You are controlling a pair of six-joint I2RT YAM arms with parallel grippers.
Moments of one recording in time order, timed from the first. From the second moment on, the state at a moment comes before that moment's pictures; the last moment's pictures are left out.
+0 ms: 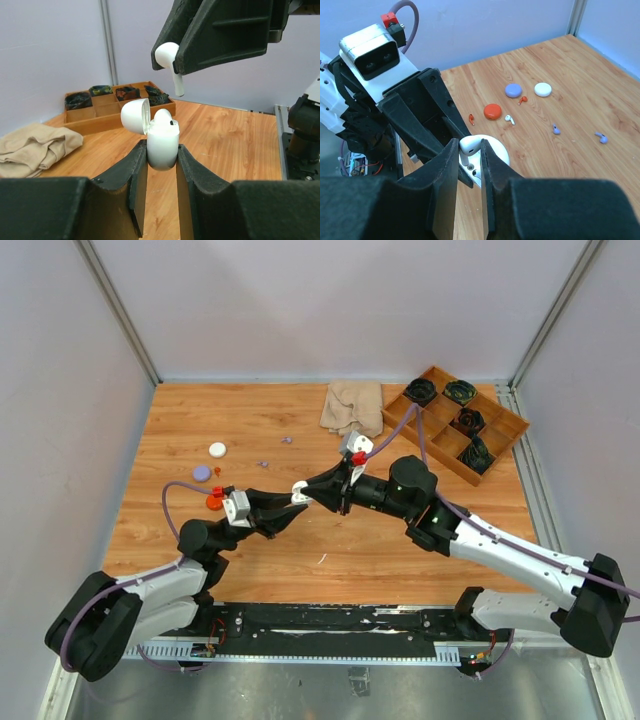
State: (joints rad) left arm -0.53 1.03 0.11 1.37 0.57 -0.21; right arm 0.94 1.13 0.87 0.27 -0.29 0.08
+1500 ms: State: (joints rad) left arm -0.53 1.04 0.11 1.46 0.55 -0.32; right arm 0.95 1.18 0.80 0.43 -0.32 0.07
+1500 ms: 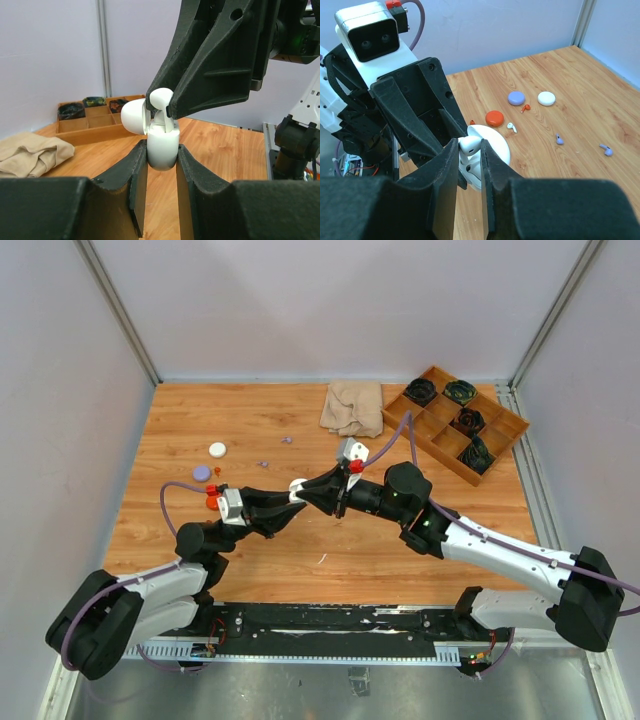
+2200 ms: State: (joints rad) left arm -0.53 1.08 0.11 1.50 0.57 -0.32; right arm 0.95 1.15 0.78 0.41 -0.28 0.04
